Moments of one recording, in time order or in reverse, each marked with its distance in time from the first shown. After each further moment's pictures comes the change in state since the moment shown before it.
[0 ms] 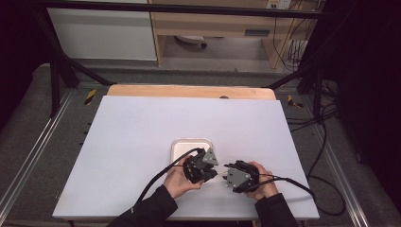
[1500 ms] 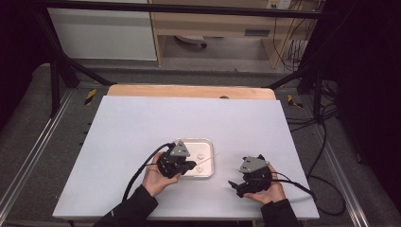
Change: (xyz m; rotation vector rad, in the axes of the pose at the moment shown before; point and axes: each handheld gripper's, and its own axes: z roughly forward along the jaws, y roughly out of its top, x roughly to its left) left arm 0.032 -0.053 -0.038 -0.125 0.089 -0.145; right arm -0.003 -0.030 -0.010 -0.008 -0.027 0.572
